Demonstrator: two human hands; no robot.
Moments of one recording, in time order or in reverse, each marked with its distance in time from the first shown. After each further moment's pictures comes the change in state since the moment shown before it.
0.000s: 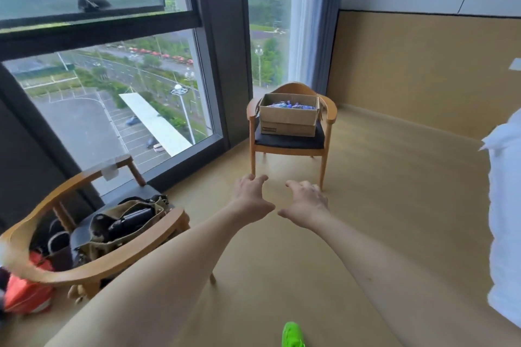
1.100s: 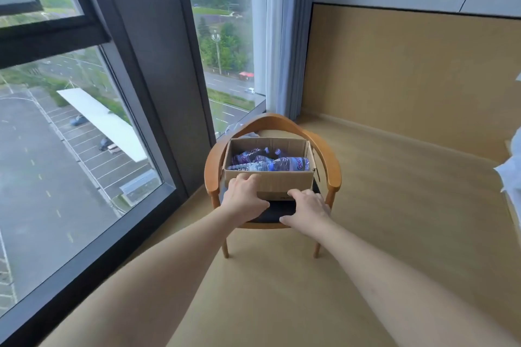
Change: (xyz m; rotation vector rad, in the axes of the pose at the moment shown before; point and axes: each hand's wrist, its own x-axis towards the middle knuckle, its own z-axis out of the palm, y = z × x) left_hand 0.675 0.050 -0.048 0.110 -0.054 0.143; right_hand 0.624 0.030 -0.099 0.003 -0.034 0.186
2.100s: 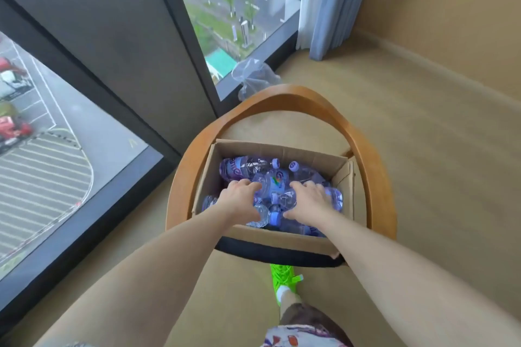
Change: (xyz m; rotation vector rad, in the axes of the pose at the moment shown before) left_hand 0.415 -0.056 0.100 0.171 -0.591 -0.177; right_hand 0.493 0.054 0.049 -0.168 -0.490 -0.034
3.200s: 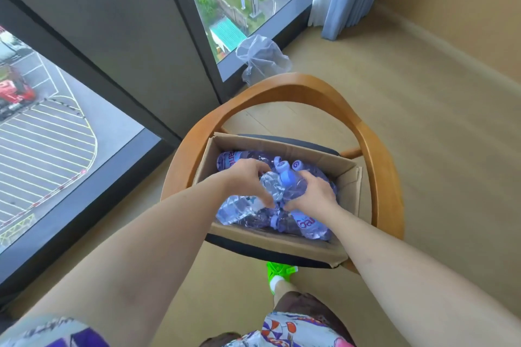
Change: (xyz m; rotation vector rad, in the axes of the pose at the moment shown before) left_hand 0.058 -0.004 -0.043 -0.408 -0.180 0.023; right_hand 0.041 0.014 -0.010 0.428 -0.018 0.047
